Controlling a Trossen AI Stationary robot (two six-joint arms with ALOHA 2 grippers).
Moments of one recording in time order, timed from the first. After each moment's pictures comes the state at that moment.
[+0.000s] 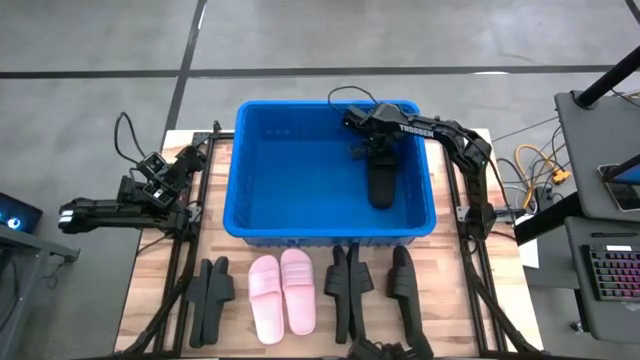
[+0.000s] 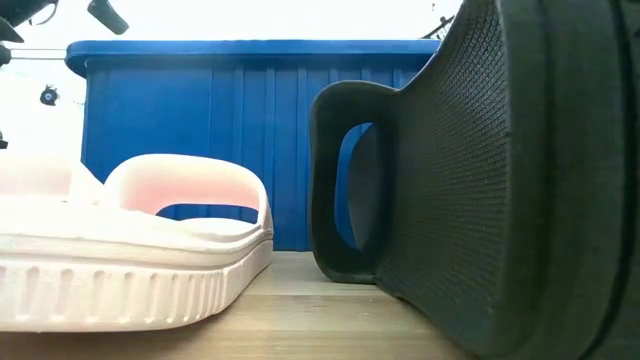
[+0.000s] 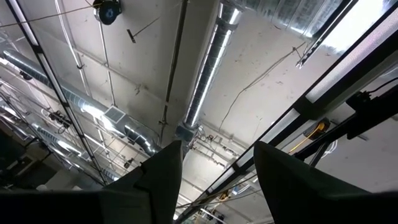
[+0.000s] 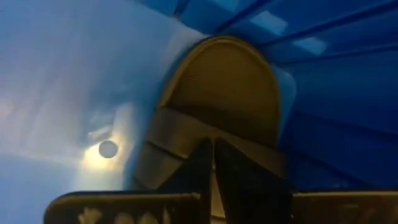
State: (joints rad) left arm 0.07 0.34 0.20 1.06 -0.22 -0.52; right arm -0.60 2.03 1.65 -1.11 0.31 0.56
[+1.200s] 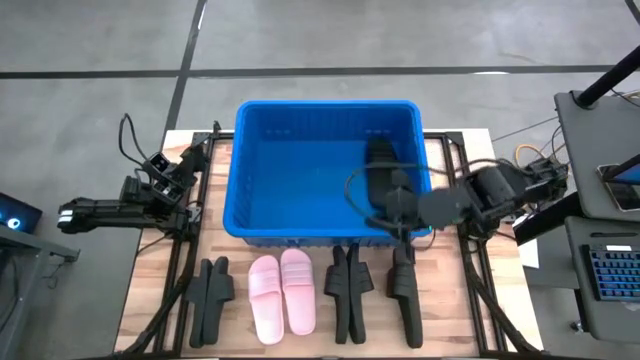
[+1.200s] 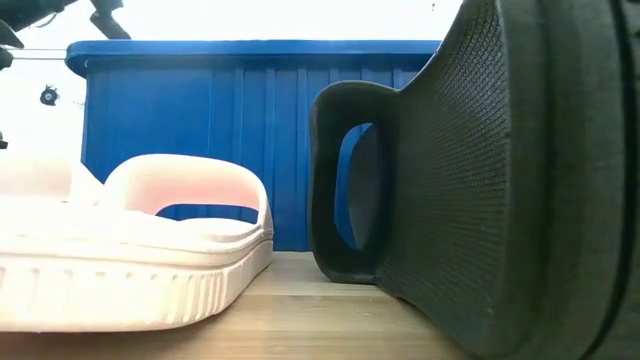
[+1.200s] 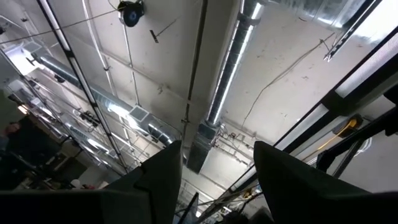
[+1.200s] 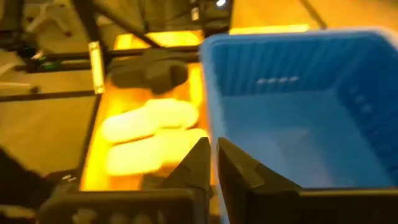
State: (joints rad) left arm 0.07 0.36 0.19 1.03 -0.30 -0.48; right arm 0.40 1.45 1.82 -1.00 0.34 0.30
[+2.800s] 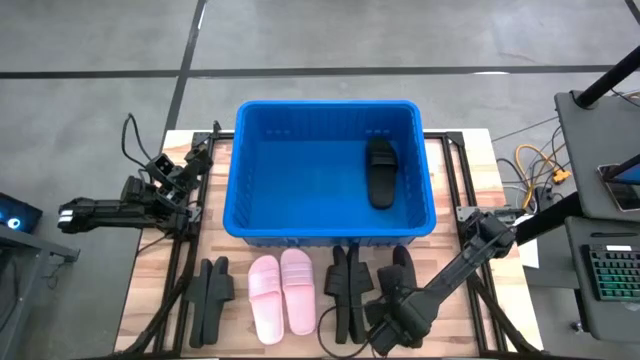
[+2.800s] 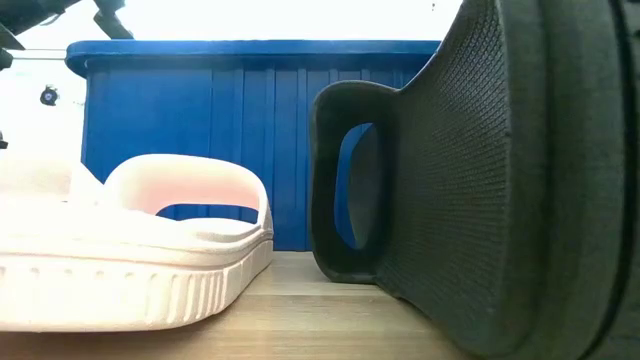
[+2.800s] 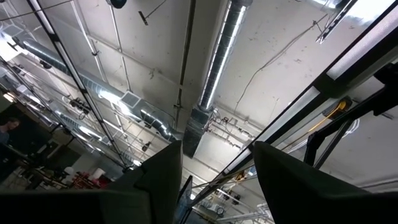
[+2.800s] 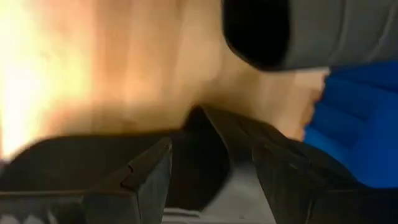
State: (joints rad) left arm 0.07 0.36 0.19 0.98 -0.23 -0.49; right arm 0.72 2.07 1.81 -1.48 0.17 0.52
